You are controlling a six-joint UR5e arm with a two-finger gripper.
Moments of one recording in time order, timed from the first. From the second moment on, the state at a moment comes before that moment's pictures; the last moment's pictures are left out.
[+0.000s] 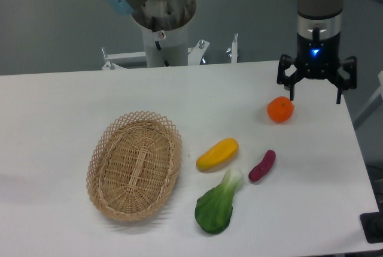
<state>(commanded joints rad) 2.78 -1.75 -1.59 -0.98 1.45 1.11</state>
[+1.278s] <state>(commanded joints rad) 2.70 -1.92 -1.61 -0.89 1.43 1.14</state>
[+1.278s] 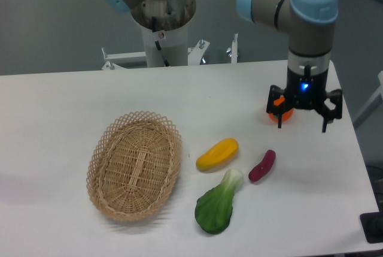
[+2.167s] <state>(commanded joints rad) 2.65 -2.10 -1.69 -0.77 1.48 1.35</state>
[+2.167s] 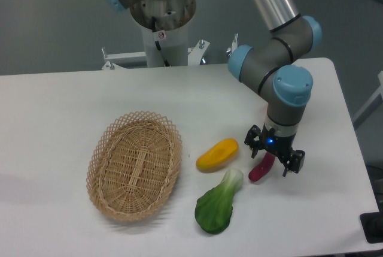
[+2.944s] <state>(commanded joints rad) 2.63 -2.13 -1.73 -0.67 1.49 1.35</state>
